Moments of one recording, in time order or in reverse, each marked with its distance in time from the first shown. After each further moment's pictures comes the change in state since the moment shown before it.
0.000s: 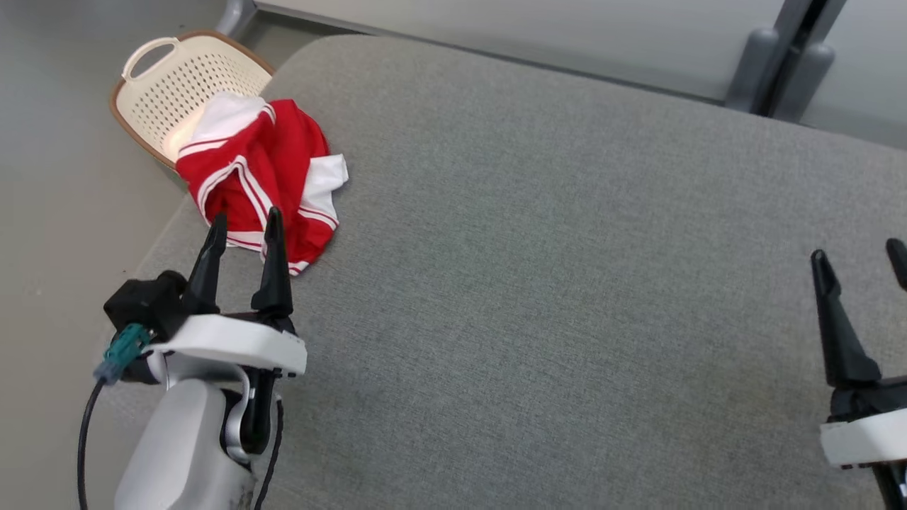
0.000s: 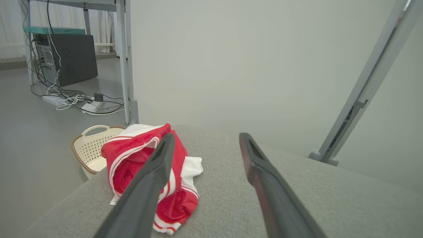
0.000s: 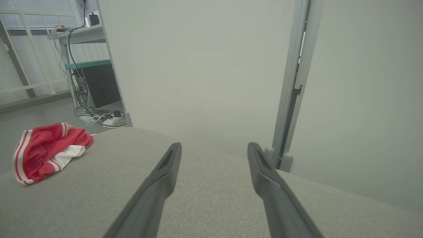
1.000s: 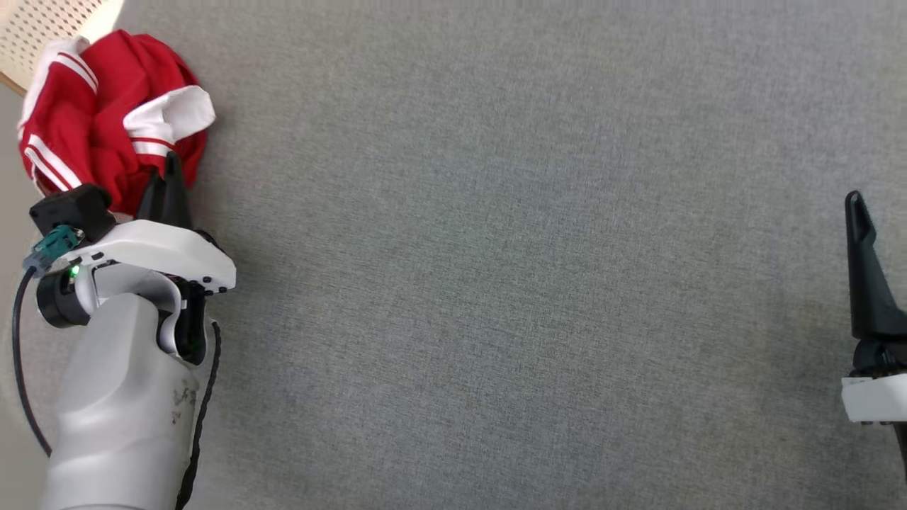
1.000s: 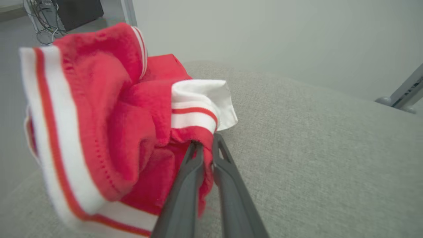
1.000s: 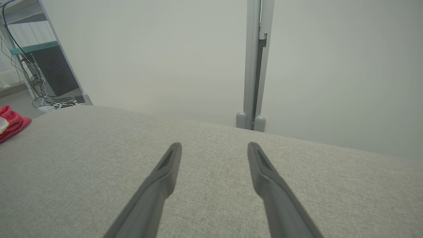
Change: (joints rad) left arm -0.377 0.028 0.147 0.554 0.045 -0.045 0.001; right arm -0.114 -0.047 -0.018 0.000 0.017 0.000 -0.009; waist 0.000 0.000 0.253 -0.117
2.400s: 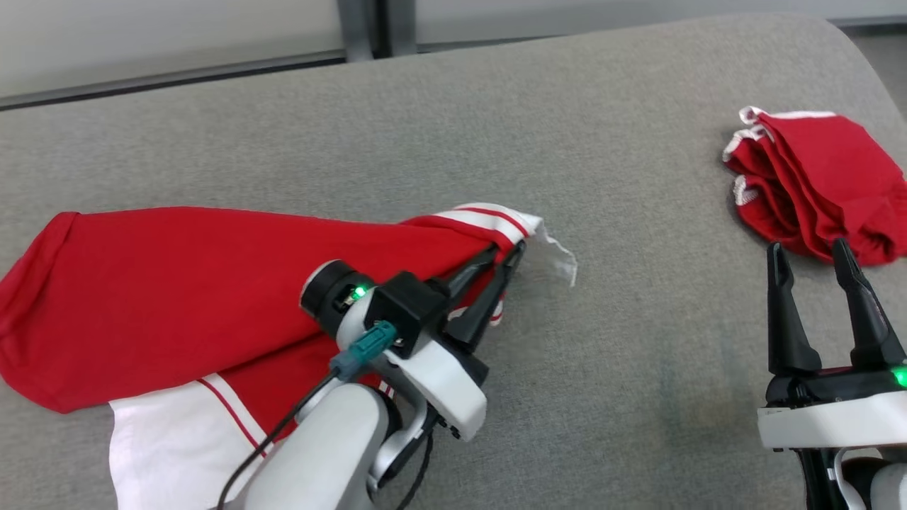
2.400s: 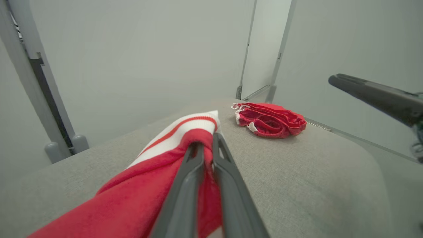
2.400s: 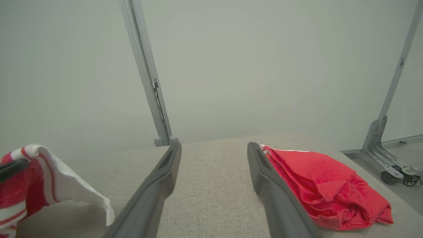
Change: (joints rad) left arm 0.335 -0.066 -0.535 -0.816 0.163 -0.064 0.227; right arm 0.044 0.160 0.071 0.171 0.052 0.000 -0.172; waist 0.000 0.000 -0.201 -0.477
